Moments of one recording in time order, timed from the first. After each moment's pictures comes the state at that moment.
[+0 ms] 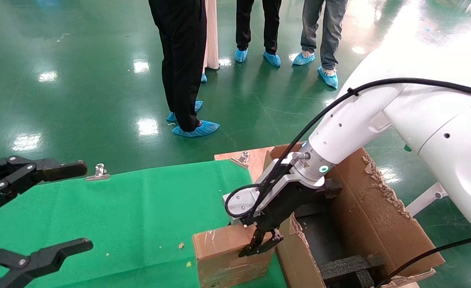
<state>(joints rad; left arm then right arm) -1.08 0.61 0.28 -1.28 0.73 1.49 -0.19 1.77 -1.05 -1.20 0.72 -1.45 -1.58 -0.05</state>
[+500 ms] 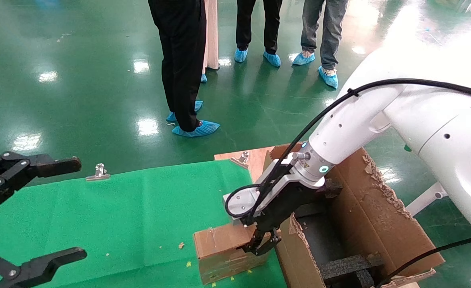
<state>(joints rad) -1.08 0.61 0.28 -1.28 0.73 1.49 -0.19 1.78 -1.05 -1.20 0.72 -1.44 -1.58 -0.05</state>
